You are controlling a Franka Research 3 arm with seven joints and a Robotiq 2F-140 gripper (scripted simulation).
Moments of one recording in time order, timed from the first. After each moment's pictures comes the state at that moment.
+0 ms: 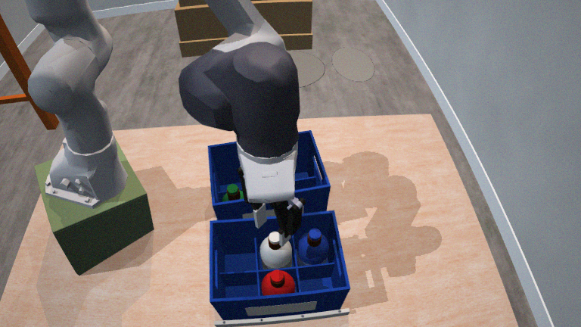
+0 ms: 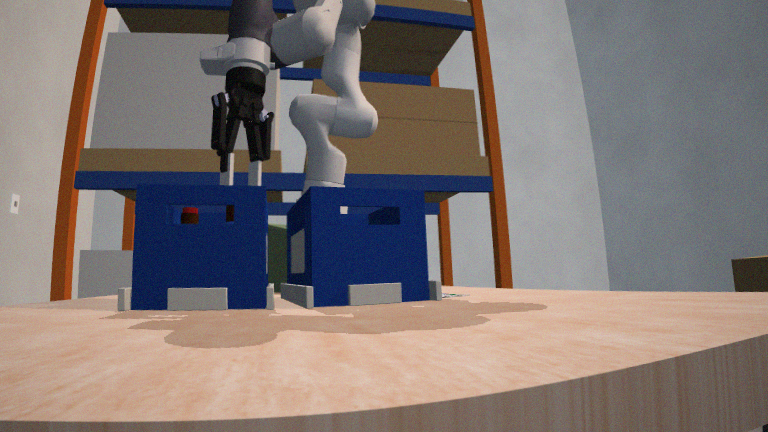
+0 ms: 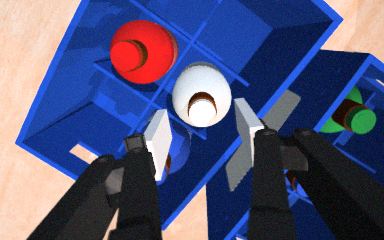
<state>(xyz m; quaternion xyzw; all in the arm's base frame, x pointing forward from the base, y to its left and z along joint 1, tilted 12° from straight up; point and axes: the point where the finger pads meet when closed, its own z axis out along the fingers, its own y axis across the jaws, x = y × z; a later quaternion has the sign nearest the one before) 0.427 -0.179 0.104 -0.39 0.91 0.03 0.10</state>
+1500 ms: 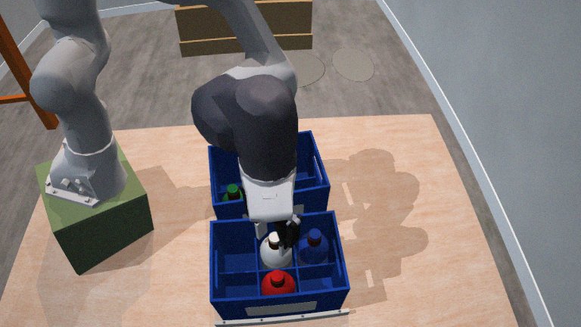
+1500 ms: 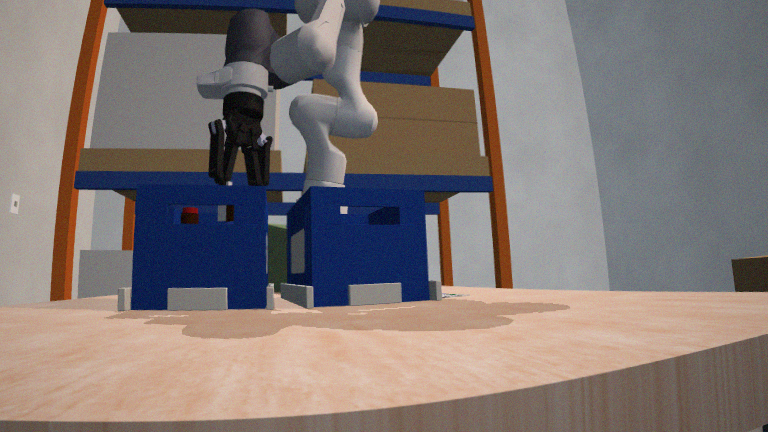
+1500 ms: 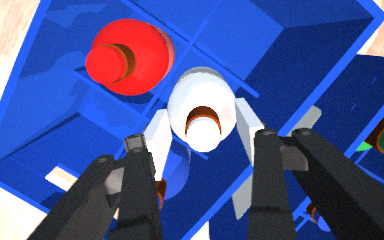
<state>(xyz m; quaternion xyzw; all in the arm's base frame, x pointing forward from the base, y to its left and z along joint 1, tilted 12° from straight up) 0.434 -0.174 0.055 -0.39 0.92 0.03 0.10</state>
